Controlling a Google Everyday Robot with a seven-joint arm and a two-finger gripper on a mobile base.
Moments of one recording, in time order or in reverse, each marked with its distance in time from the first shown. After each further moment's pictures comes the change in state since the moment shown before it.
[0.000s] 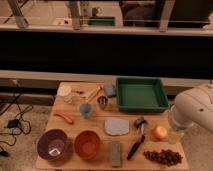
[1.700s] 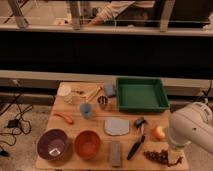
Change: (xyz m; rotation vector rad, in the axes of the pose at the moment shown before) arm 0.003 0.065 0.045 -0.108 0.041 -0.049
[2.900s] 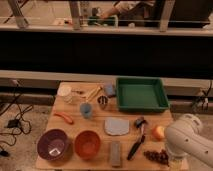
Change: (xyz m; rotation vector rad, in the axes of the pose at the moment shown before) arm 0.013 0.038 0.063 -0.087 0.083 0.013
